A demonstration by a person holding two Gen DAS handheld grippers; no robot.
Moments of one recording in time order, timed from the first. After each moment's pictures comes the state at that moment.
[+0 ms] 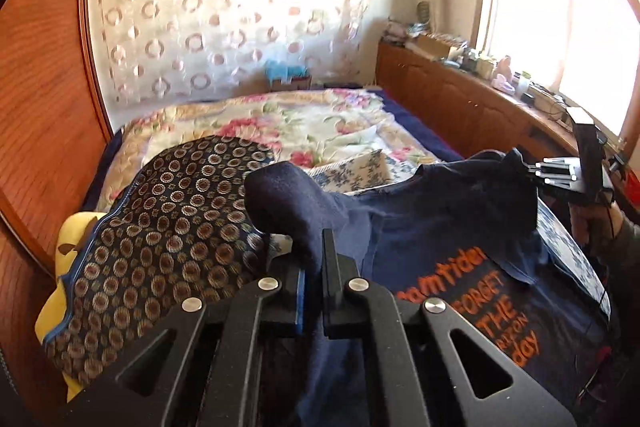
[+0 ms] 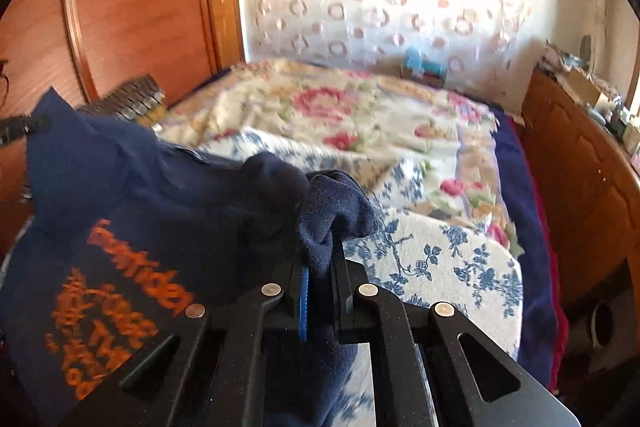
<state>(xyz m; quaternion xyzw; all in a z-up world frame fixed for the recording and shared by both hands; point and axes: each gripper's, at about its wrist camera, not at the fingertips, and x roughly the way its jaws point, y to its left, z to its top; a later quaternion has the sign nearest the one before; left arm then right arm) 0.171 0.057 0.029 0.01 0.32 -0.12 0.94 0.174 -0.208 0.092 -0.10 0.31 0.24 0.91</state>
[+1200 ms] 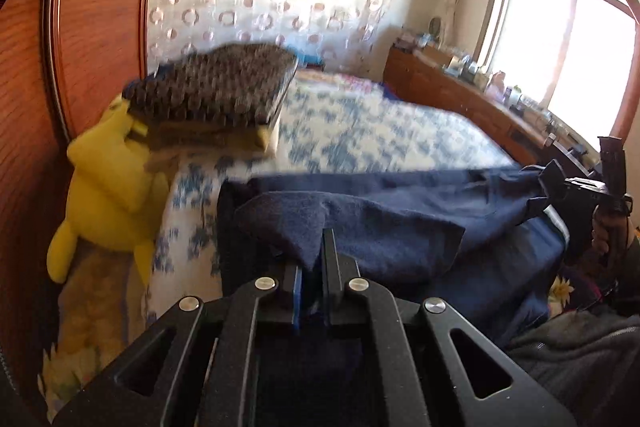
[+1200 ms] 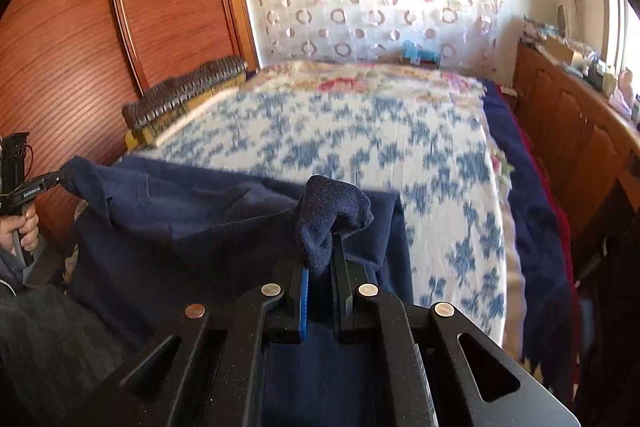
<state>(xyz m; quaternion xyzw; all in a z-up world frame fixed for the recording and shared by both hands) -0.071 0.099 -0.047 -0.07 0.34 -0.09 0.93 -0.110 -0.304 0.078 -0.04 0.33 0.25 0.91</state>
